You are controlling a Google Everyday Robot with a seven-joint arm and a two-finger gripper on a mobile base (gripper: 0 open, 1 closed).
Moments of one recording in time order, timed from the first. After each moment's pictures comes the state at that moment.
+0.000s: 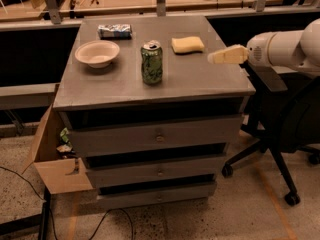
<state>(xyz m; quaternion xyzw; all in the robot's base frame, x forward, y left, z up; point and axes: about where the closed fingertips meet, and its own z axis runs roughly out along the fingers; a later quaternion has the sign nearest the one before) 0.727 -0.227 0.911 -0.23 0.81 0.15 0.52</state>
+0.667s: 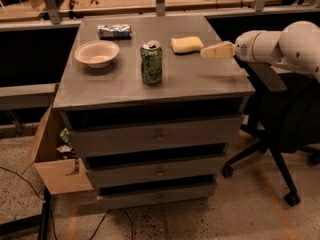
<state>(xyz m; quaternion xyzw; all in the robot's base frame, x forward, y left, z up) 0.800 -0.220 0.893 -0.23 0.79 0.14 0.56</state>
